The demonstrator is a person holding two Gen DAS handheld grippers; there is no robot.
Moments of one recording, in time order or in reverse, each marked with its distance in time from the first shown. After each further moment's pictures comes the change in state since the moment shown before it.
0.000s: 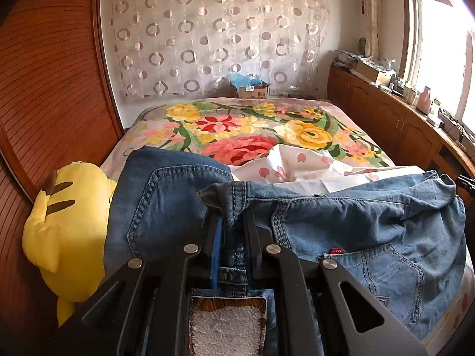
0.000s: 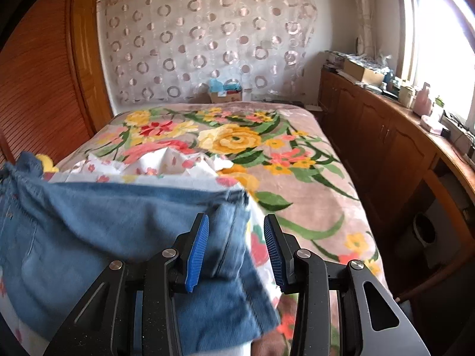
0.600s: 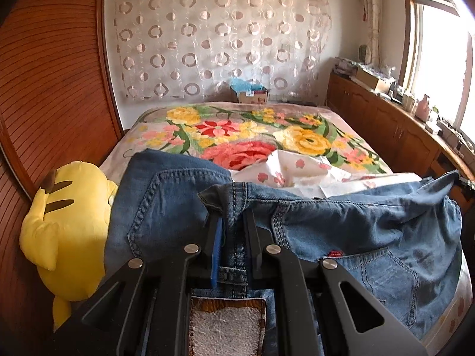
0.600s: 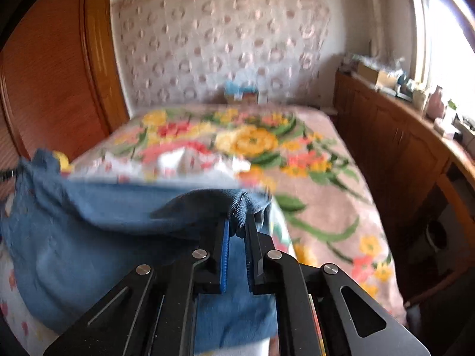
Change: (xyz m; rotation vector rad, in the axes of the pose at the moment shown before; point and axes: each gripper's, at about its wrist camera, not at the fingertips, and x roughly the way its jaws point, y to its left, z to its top) left arm -0.002 0.007 -0.008 -0.029 -0.035 -0.010; right arm -0.016 -0.014 0.033 0.016 -0.090 0.043
